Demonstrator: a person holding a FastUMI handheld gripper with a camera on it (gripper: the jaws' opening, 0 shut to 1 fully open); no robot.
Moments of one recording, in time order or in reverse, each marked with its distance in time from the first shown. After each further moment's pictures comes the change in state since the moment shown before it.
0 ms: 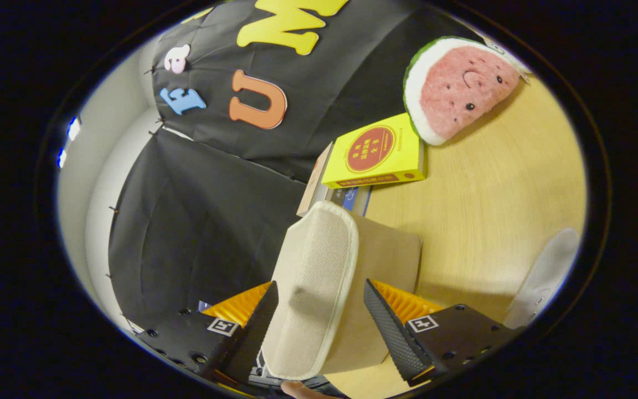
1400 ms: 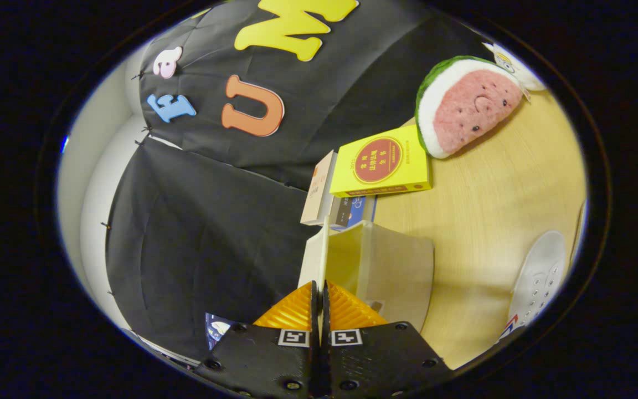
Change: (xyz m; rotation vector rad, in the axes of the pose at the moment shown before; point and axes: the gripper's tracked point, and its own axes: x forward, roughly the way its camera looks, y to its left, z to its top) arm -0.032 0.094 0.023 0.040 -0.033 -0.071
